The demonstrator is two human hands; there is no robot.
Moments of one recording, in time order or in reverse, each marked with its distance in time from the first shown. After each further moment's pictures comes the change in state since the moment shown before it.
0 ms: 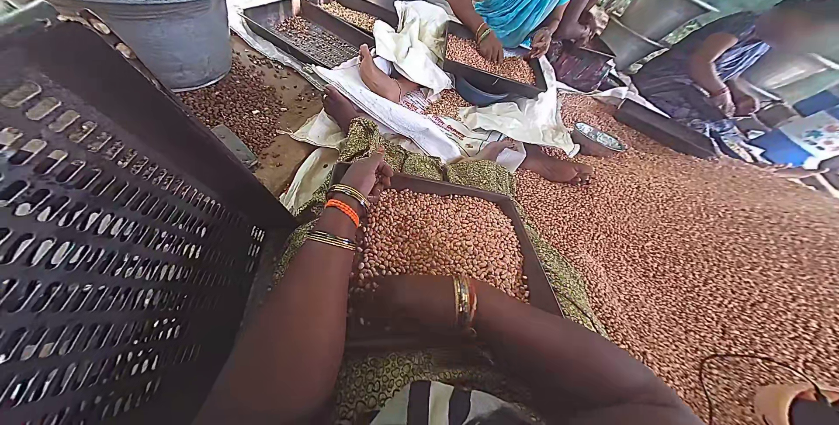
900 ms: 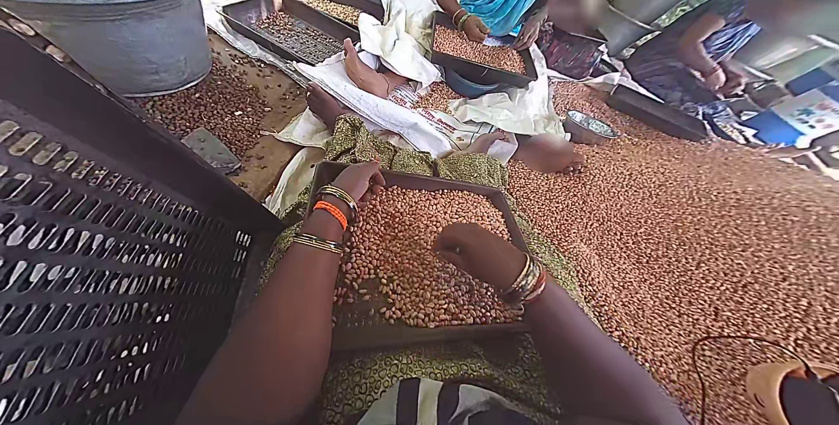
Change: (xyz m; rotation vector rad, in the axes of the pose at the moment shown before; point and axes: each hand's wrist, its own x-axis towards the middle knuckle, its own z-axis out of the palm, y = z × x) left_hand 0.023 -0.014 0.004 0.230 -0.056 -0.059; right_hand -0.096 0.001 -0.049 -0.177 0.299 0.710
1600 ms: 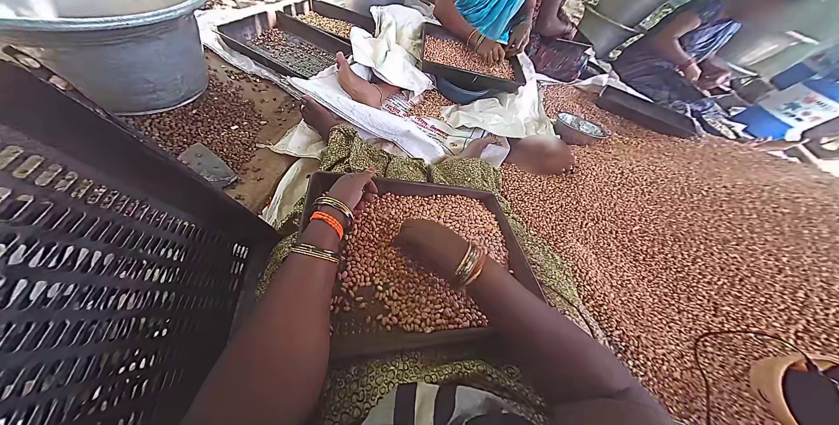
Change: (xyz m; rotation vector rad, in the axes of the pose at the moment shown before) left_hand -0.012 0.014 0.009 0.004 0.083 -0.039; right_hand 0.055 -0.016 0.014 0.007 -0.047 -0.122
